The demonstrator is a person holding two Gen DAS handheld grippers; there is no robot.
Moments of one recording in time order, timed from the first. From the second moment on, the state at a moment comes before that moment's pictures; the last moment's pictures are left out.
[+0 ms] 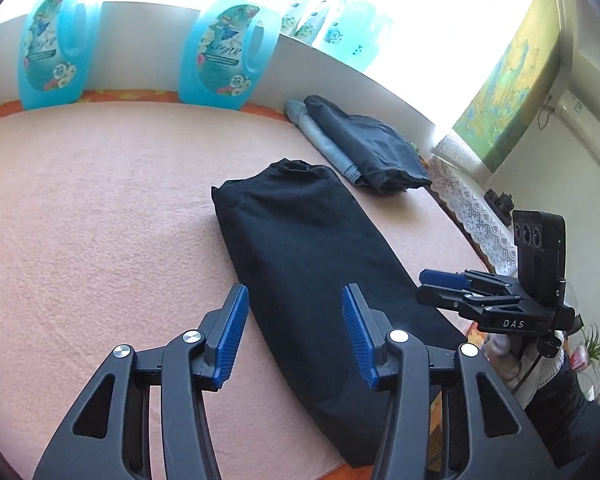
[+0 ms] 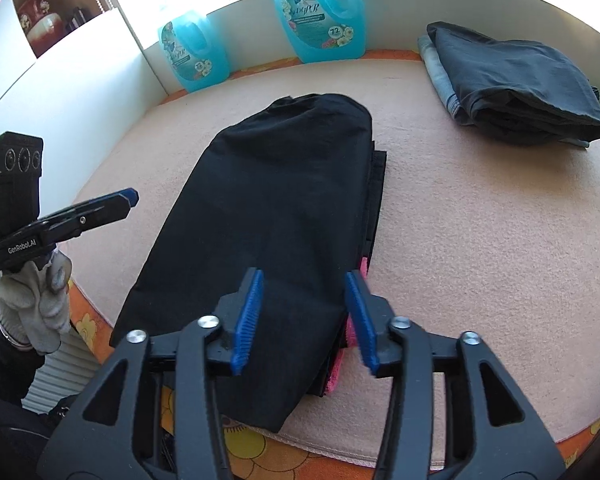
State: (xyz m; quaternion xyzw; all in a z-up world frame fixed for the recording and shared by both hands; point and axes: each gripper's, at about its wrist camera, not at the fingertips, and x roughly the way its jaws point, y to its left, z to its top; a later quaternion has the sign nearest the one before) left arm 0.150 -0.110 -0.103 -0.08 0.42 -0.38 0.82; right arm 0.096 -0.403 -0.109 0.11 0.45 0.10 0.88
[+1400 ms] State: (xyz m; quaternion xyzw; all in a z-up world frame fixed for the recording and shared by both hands) left arm 0.178 -0.133 -0.139 -0.16 0.46 -0.41 0.77; right arm 0.156 -0.414 -0.134 0.21 0.43 0.18 0.86
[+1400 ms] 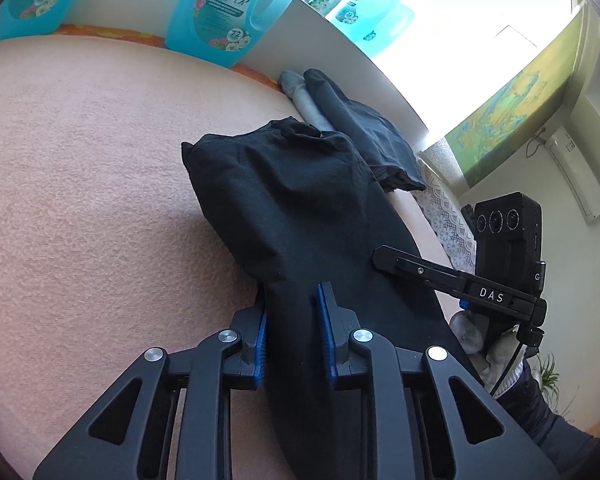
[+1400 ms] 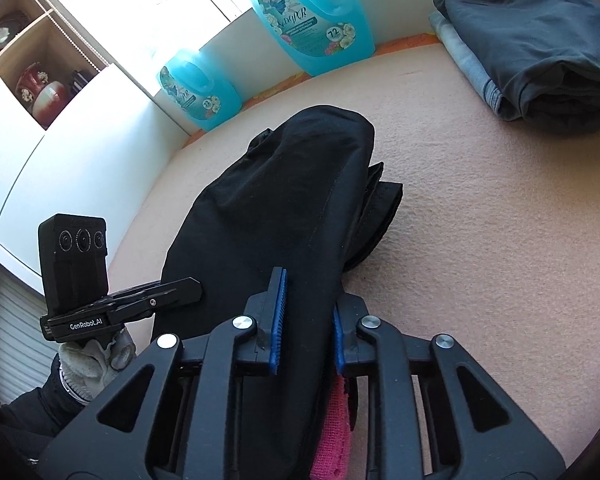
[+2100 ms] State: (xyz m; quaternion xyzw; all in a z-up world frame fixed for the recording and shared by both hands) left arm 0.174 -0.200 -0.057 -0.11 0.37 -0.47 0.79; right arm 0.113 -0.435 -0.033 0.16 0.33 0.15 0.92
